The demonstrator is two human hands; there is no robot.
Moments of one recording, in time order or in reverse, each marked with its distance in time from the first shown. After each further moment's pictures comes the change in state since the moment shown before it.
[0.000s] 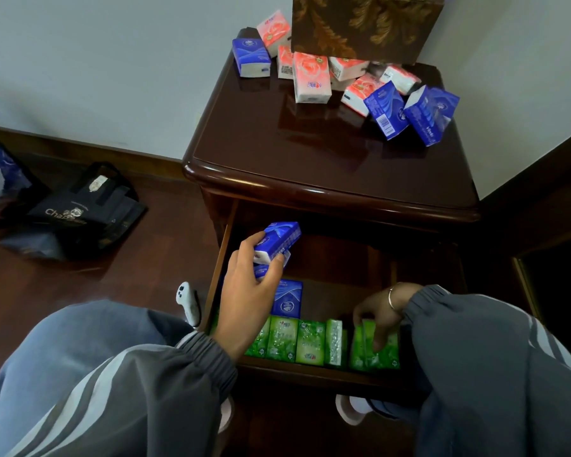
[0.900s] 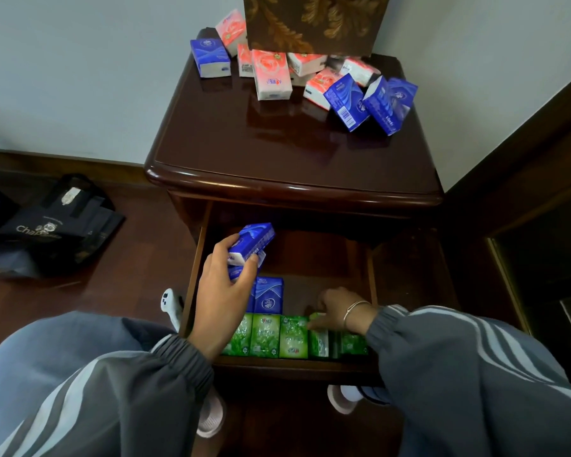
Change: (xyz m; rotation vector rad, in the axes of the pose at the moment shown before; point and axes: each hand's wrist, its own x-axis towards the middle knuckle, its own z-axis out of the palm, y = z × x) left_hand -0.001 -0.005 0.004 0.032 -0.024 -0.028; right_hand 0.033 -0.036 0.038 0.304 0.564 0.104
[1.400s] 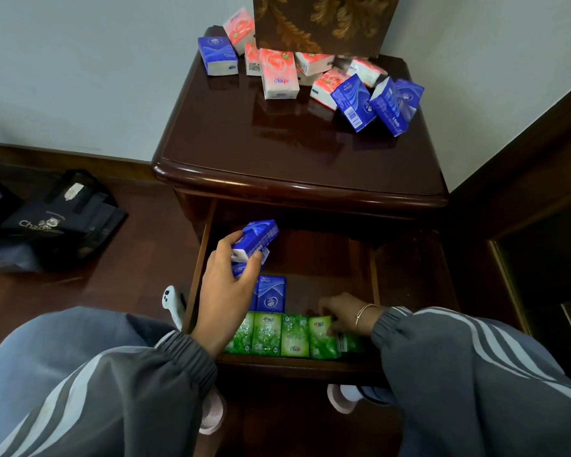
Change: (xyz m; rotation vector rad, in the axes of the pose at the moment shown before) left_hand -0.001 0.004 -0.002 -0.013 0.001 0.011; right_hand 0.004 0.012 0.004 -0.110 -0.098 -0.182
